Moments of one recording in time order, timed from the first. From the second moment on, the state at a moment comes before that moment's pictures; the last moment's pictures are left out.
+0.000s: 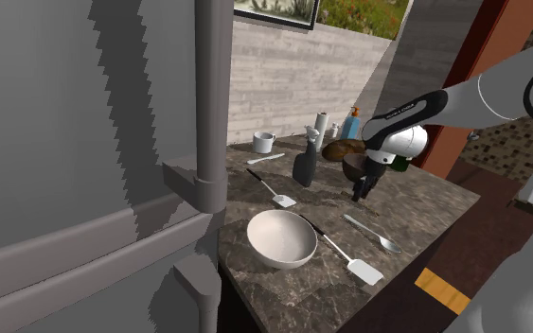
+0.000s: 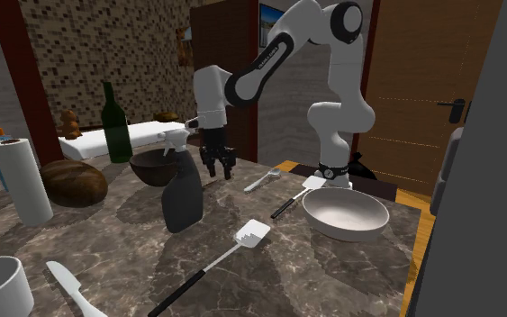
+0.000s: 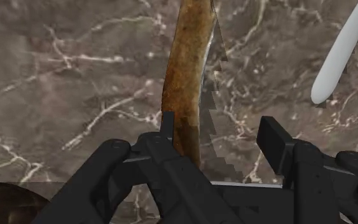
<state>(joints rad) -0.08 0.02 -0.54 -2.32 0.18 2.27 -0.71</state>
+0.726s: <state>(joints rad) -0.12 -0.05 -0.57 -2.45 0.13 2.39 -0.64</state>
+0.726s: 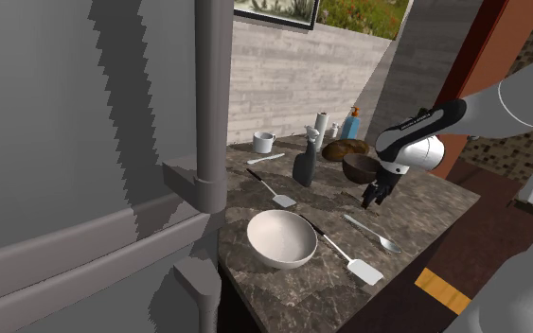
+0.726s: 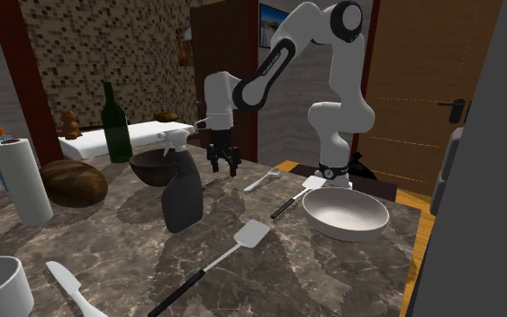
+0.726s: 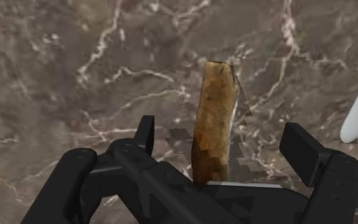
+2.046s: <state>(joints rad) -0.12 -0.05 -0.58 -2.45 0.13 2.40 -0.64</state>
